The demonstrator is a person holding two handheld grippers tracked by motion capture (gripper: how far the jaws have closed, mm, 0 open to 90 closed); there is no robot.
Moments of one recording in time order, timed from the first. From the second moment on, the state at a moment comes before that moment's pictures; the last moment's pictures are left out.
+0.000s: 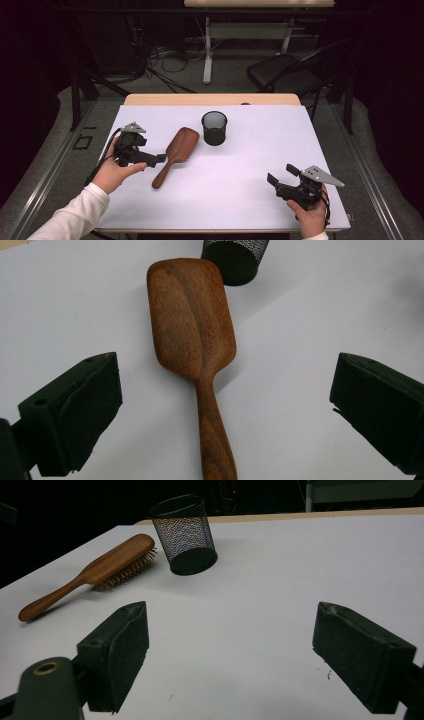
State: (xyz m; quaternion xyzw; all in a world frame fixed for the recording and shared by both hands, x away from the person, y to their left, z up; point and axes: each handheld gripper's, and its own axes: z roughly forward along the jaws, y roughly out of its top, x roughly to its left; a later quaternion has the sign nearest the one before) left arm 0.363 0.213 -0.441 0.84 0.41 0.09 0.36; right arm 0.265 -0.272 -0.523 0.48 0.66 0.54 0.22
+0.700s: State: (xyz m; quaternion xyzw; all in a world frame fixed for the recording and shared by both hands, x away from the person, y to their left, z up) left arm 0.381 0.204 -0.453 0.85 0.43 0.08 0.28; right arm 0.265 -0.272 -0.524 0.47 0.66 0.54 0.22
